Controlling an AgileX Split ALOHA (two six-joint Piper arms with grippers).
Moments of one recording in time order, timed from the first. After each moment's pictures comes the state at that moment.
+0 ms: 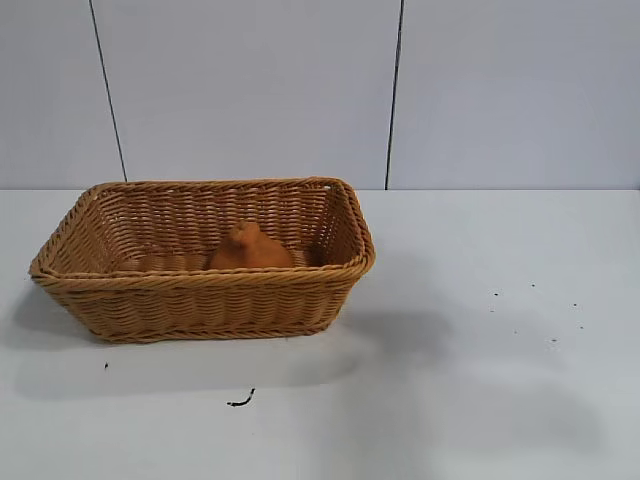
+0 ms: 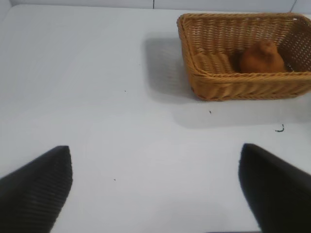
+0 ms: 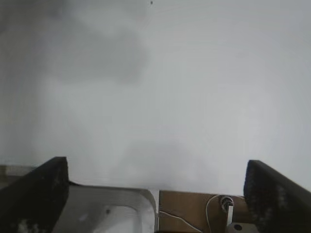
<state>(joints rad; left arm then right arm) -0.03 -0.01 -0.50 0.00 1.06 -0.04 0.04 0.64 -0.61 0.04 1.10 -0.02</state>
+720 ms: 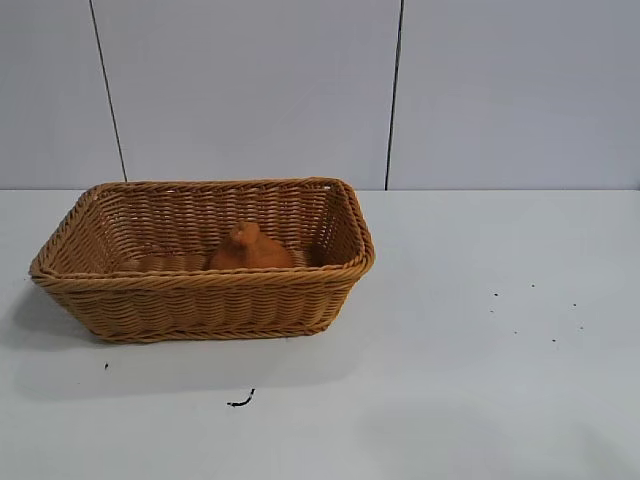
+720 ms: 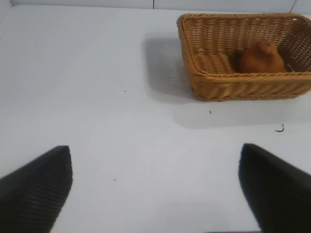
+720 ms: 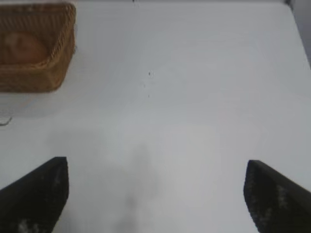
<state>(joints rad) -0.03 -0.01 -0.50 0.00 1.06 -0.04 0.04 0.00 -0.49 0.04 1.02 -0.03</state>
